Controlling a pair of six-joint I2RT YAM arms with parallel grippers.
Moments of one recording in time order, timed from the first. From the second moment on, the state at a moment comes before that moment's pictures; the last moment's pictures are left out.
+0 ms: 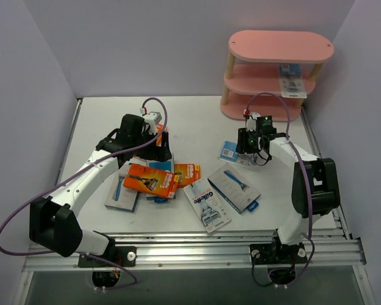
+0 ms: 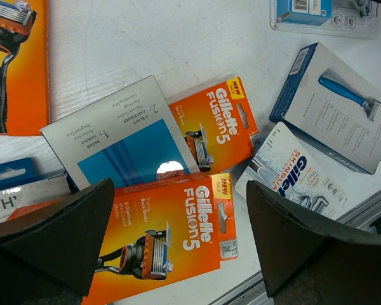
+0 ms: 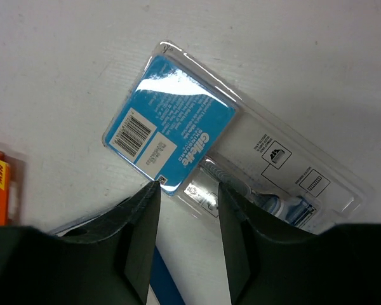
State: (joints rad) left arm -0.43 1.41 1.18 -0.54 0.21 -0.24; right arm 0.10 1.69 1.06 -0.23 -0.26 0.07
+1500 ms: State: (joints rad) left arm -0.43 1.42 1.18 -0.54 0.21 -0.24; right arm 0.22 1.94 1.26 -0.32 -0.09 -0.15
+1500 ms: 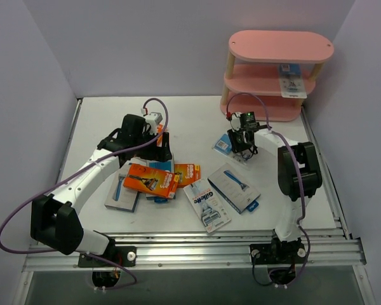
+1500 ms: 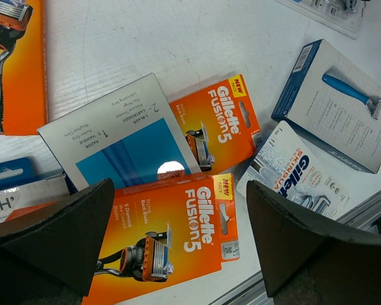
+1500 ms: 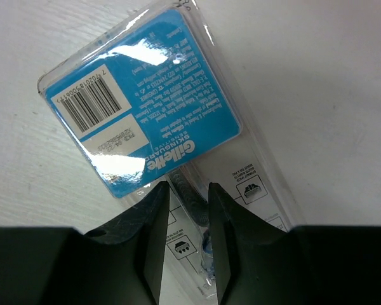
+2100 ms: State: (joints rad) left arm -0.43 1.43 1.18 -0.53 0.22 -0.25; right arm 0.24 1.93 1.40 -0.42 -0.21 -0.03
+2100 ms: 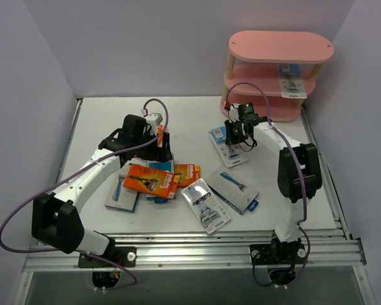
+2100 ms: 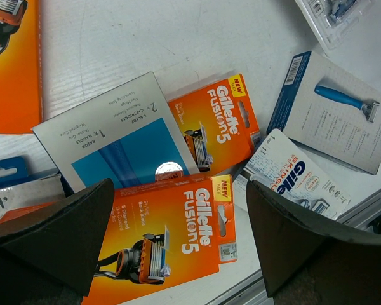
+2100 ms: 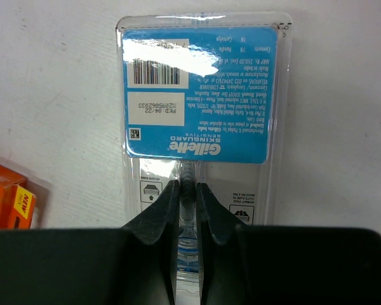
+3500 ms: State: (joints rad) left arm -0.44 1.70 1.30 -0.01 0.48 -0.86; right arm 0.42 1.58 1.31 -0.25 -0.33 0.35
